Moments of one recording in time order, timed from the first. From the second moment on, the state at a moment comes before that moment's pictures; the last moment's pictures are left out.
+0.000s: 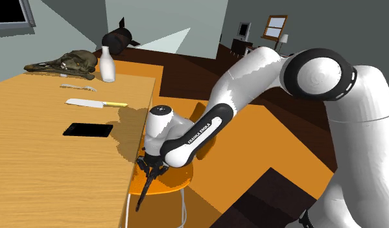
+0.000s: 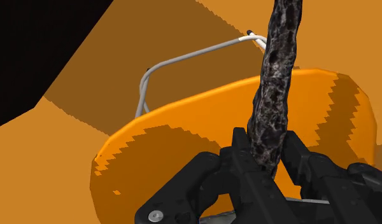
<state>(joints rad) 0.20 0.61 0.29 -1.98 -0.35 2.63 1.58</state>
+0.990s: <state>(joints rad) 0.15 0.45 0.36 -2.00 -0.27 2.50 1.53</state>
